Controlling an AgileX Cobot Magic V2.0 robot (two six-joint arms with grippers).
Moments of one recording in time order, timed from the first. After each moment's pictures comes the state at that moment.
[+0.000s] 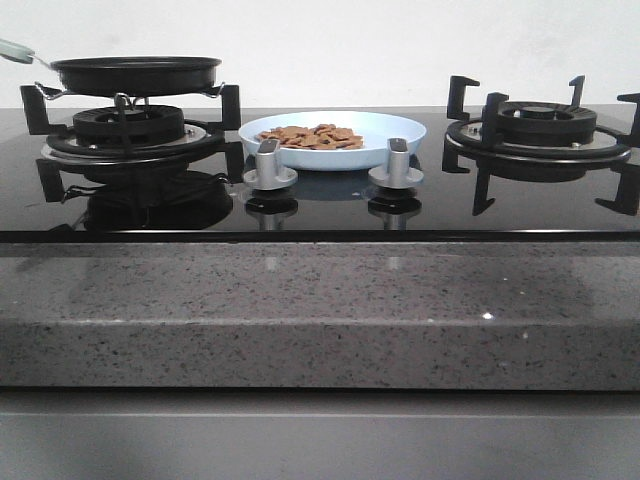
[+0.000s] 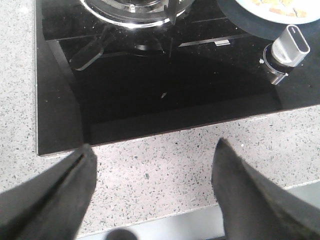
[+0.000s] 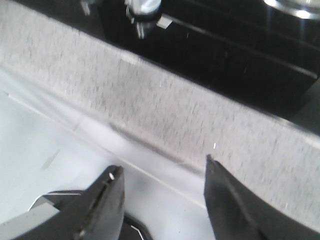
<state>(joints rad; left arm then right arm) -0.10 0.82 -0.90 -0.20 0.94 0.18 0.28 0.56 -0.75 0.19 1.01 -0.17</state>
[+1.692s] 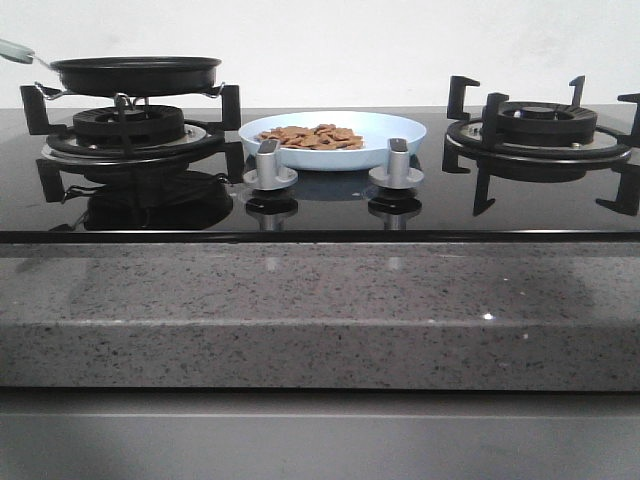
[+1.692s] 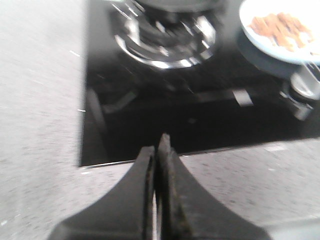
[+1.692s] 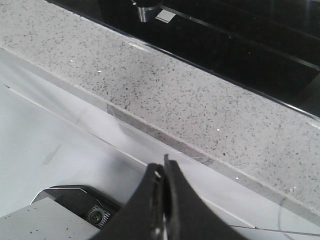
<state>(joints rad) -0.04 0.46 -0.62 -0.16 0.69 0.18 0.28 0.52 -0.73 0.19 1.03 -0.16</state>
